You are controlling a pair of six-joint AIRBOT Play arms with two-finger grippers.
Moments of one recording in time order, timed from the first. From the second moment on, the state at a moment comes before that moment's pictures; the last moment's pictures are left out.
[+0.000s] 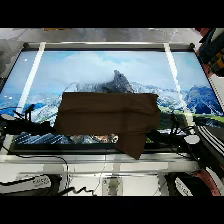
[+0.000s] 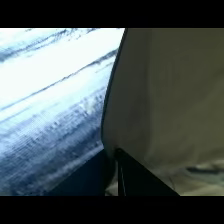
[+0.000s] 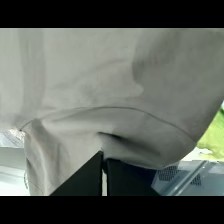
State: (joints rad) left arm 0.54 -1.42 0.79 1.03 -1.16 -0.94; right arm -0.08 -0.86 0.26 -0.60 0.79 1.18
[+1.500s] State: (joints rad) left arm 0.21 -1.33 0.88 0.44 -0.44 -0.78; right arm -0.08 -1.33 0.98 -0.69 0.51 1.40
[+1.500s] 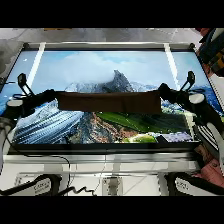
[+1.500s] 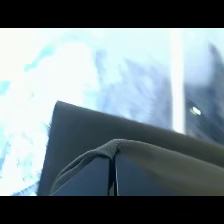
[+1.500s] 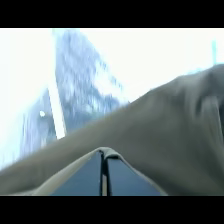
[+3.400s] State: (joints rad) left arm 0.35 -1.49 0.90 0.67 -0.86 -0.87; right arm -0.02 -1.61 1.17 -0.83 1.00 1.27
